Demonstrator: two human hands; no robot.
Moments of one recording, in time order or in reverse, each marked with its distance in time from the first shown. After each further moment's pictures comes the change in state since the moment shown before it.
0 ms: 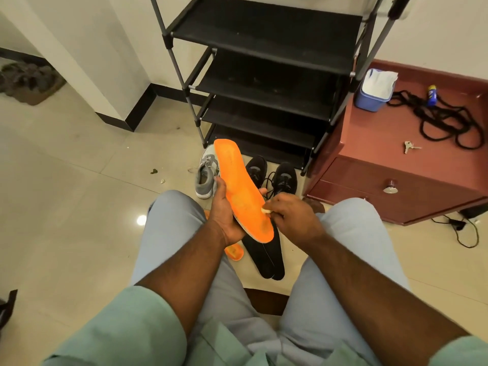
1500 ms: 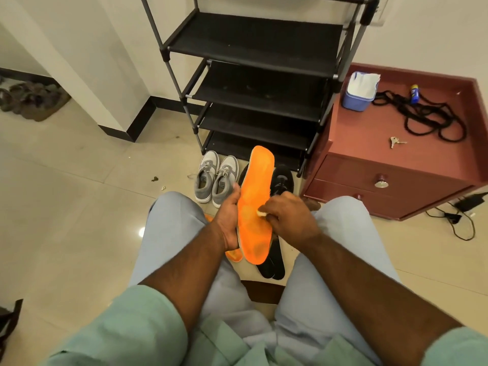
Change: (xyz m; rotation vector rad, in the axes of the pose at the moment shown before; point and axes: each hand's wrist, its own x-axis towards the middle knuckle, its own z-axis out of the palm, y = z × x) left_hand -0.025 -0.021 0.012 0.234 0.013 -0.167; right_hand -0.026 -0.011 -0.007 -0.101 0.048 -0.076
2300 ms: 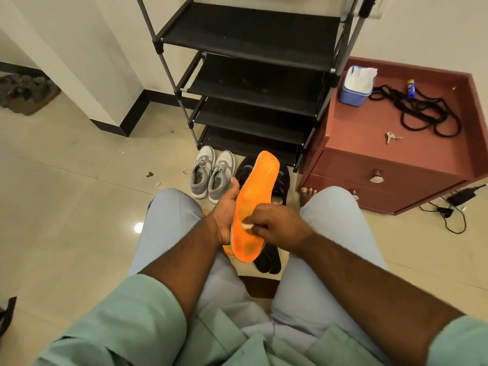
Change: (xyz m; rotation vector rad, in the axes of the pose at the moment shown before) left_hand 0.011 0.005 -0.008 0.088 -0.120 -0.107; right_hand -0.008 -0.017 -0.004 0.193 -0.203 -0.075
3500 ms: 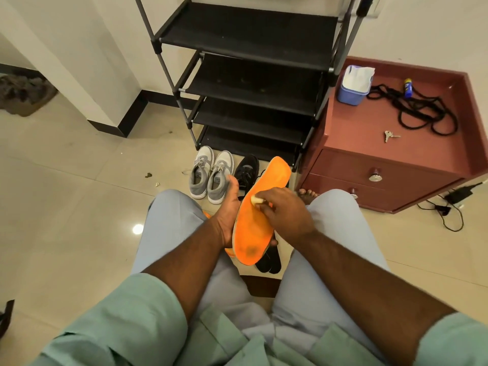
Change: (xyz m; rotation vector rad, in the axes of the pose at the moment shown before) left_hand -0.001 -0.008 0.007 0.009 -0.148 -0.033; right_hand 0.006 0.003 0.002 -0.042 0.315 0.217
